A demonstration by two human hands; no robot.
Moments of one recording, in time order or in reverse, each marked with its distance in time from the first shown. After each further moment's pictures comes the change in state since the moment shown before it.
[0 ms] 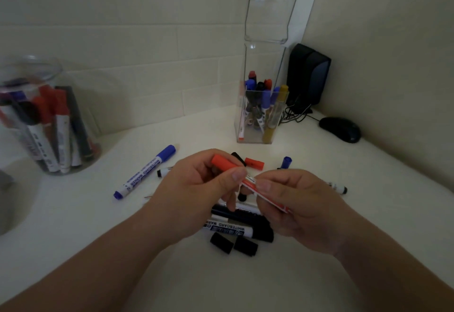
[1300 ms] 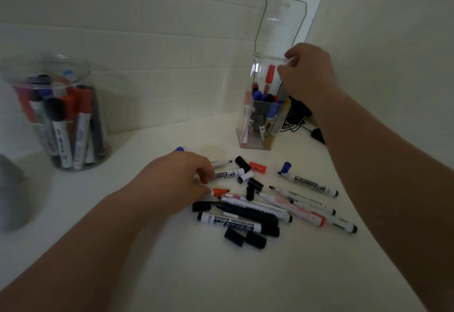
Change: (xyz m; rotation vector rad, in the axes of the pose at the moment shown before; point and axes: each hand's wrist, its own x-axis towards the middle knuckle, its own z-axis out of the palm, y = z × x) left_hand 0.011 -0.018 -0.071 1.031 -0.086 -0.052; right_hand 0.132 -0.142 -0.047 -1.291 0.971 -0.428
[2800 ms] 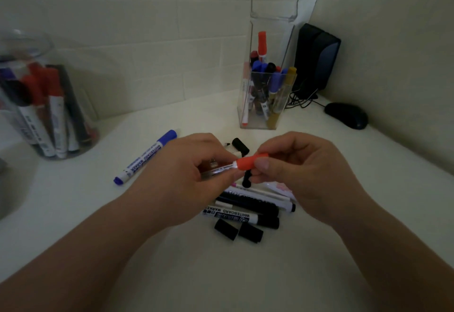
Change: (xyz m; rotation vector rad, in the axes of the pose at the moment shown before) left_hand -0.006 0.037 0.021 -0.303 0.262 0.275; right_hand -0.187 0.006 -0.025 1.026 -0.567 0.324
